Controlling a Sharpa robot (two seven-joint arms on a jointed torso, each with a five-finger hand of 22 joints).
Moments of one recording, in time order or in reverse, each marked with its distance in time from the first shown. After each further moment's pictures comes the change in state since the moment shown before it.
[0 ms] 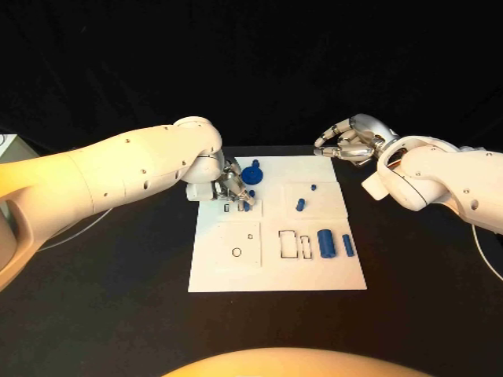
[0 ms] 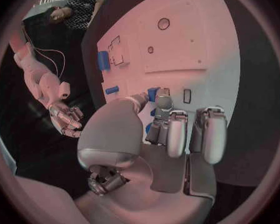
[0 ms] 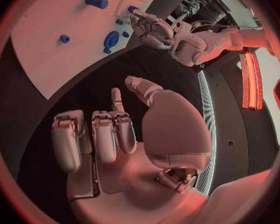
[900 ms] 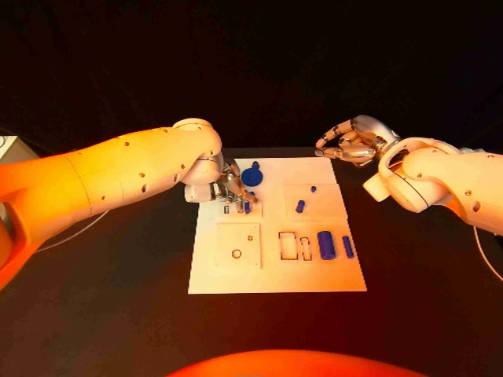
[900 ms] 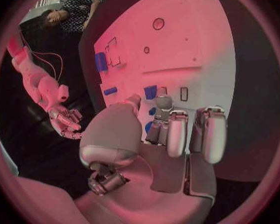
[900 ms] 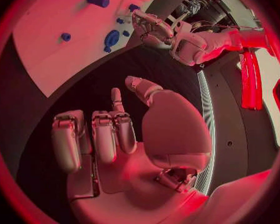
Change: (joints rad) left arm 0.003 -0.010 0.000 0.018 -0.038 -0.001 0.000; left_hand -0.083 0.074 -0.288 0.009 0.000 0.003 0.004 0.023 -0.045 0.007 0.007 0.000 -0.002 -0.004 0.004 0.000 0.000 0.000 0.000 0.007 0.000 0.000; right arm 0.000 -0.006 0.000 0.001 -0.001 -0.006 0.008; right_hand 0.000 0.000 0.000 0.000 0.000 0.000 0.000 0.000 0.000 0.000 0.000 0.000 0.000 0.000 0.000 0.000 0.000 0.000 0.000 0.000 0.001 -0.001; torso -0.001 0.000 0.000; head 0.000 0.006
